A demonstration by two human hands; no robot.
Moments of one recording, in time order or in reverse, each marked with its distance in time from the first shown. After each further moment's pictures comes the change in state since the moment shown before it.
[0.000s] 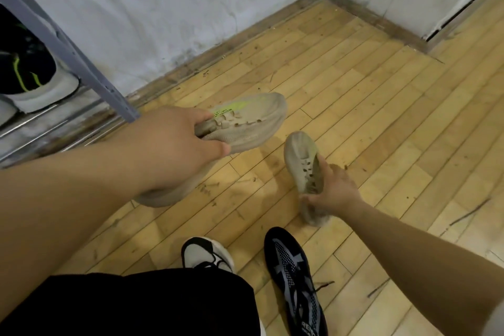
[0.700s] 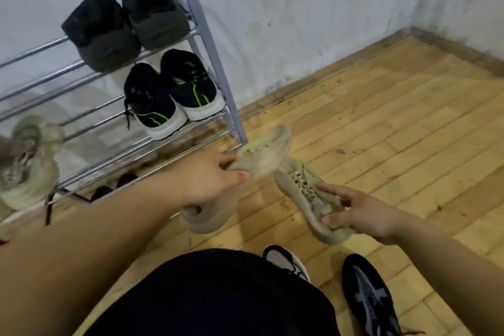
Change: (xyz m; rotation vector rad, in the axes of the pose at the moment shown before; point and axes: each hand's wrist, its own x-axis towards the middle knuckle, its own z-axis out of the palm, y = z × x) left_hand -0.074 -0.123 -0.025 -0.225 -0.064 -0.193; right_hand -0.062 -0.167 -0.047 0.780 -0.619 -0.270
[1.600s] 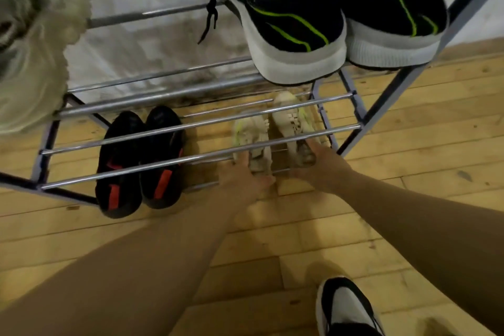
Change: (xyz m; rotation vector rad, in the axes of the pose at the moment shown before) left_hand 0.198 -0.248 0.154 -0.561 0.160 -0.494; right_hand 0.306 -0.056 0.164 -0.670 0.109 -0.069
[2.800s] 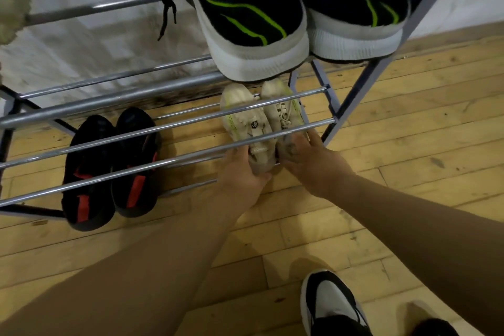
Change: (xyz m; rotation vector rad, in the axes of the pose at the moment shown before) left_hand -0.014 0.026 0.021 0.091 0.095 0.344; right_hand -0.031 0.014 -0.017 -0.639 0.173 -0.389
